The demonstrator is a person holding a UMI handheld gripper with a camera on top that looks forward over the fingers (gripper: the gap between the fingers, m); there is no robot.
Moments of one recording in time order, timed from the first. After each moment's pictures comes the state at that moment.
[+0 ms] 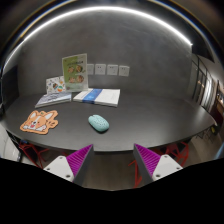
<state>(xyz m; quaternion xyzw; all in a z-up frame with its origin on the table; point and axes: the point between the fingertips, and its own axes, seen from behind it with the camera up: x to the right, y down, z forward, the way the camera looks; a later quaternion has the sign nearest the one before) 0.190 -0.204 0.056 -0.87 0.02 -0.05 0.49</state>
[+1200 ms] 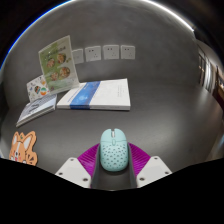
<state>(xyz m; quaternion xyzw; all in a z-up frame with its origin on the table) 0.171 0.012 -0.019 -0.90 0.08 -0.01 0.43</state>
